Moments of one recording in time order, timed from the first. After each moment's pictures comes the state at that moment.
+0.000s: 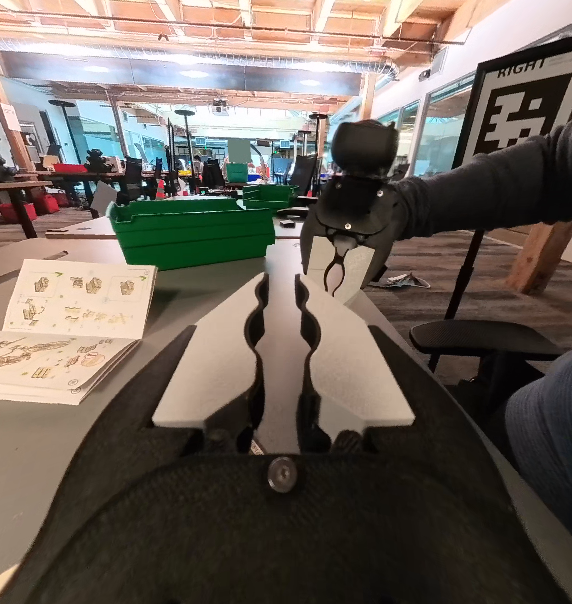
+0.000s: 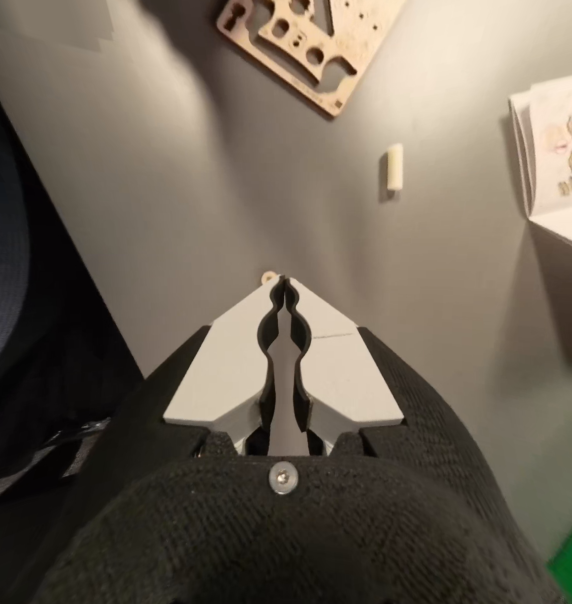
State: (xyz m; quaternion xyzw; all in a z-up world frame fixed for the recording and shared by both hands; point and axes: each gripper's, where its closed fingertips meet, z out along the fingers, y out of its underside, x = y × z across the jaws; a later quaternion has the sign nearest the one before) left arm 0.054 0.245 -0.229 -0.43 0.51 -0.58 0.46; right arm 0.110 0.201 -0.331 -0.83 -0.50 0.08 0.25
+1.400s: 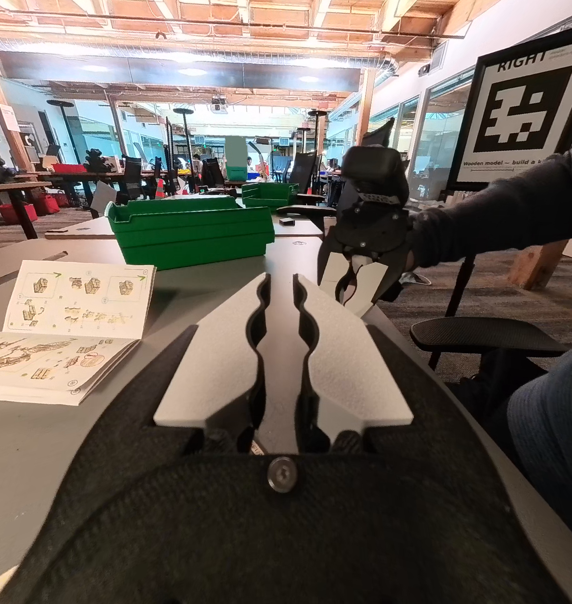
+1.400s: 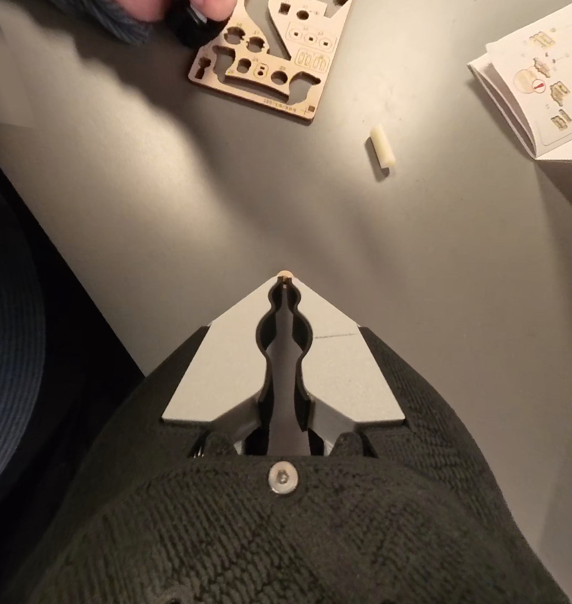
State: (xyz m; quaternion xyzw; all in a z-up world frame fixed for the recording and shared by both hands) left arm 0.056 0.244 -0.231 -0.43 0.52 -0.58 0.46; right arm 0.104 0.195 -0.339 -0.86 -0.38 0.11 0.34
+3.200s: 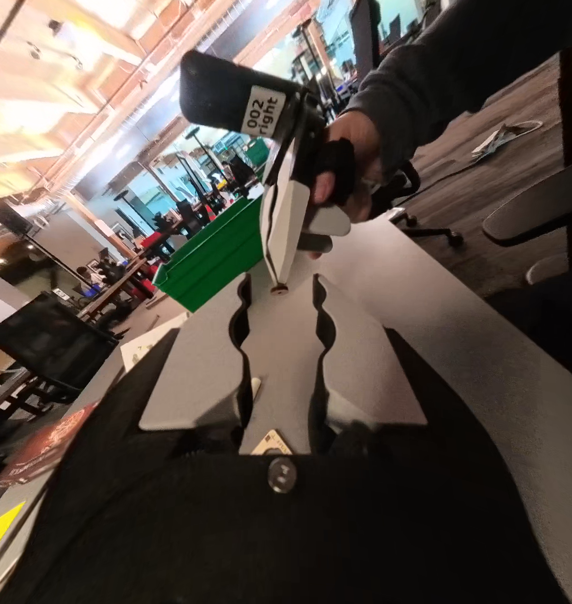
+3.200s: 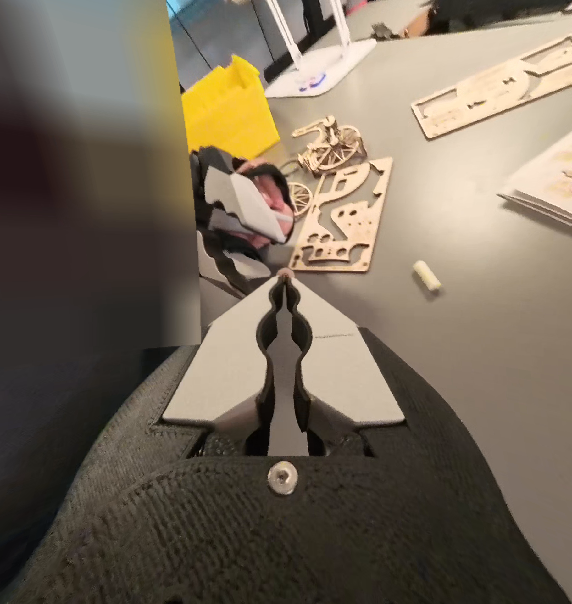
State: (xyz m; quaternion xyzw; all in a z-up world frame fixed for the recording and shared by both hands) left arm 0.057 0.195 -0.242 -0.30 0.65 -0.37 0.60; right arm 0.055 0.213 -0.250 -0.79 -0.24 0.39 0.41
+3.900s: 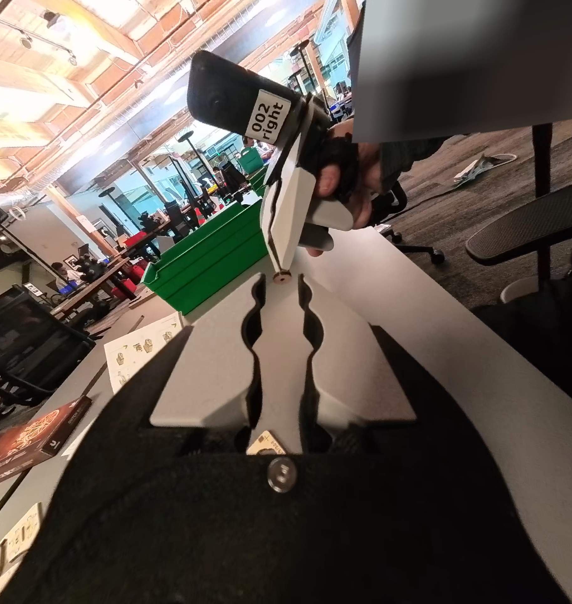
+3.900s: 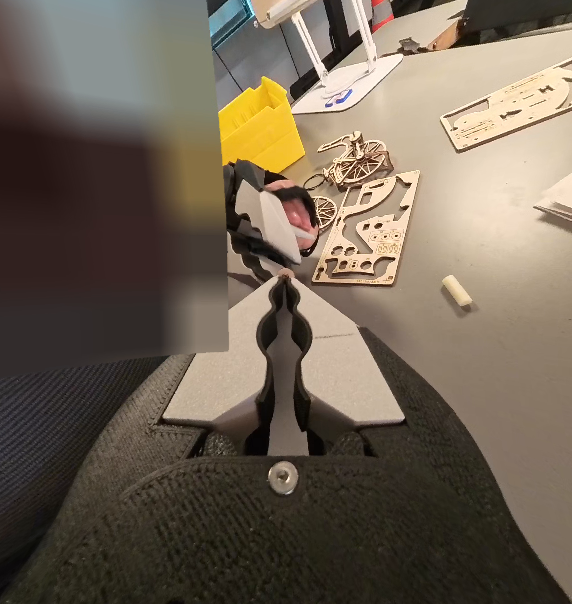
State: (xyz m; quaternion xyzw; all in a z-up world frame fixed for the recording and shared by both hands) left arm 0.053 0.197 -0.237 -0.31 0.64 -0.41 0.58; right arm 0.044 0.207 -0.235 -0.77 -0.24 0.43 0.41
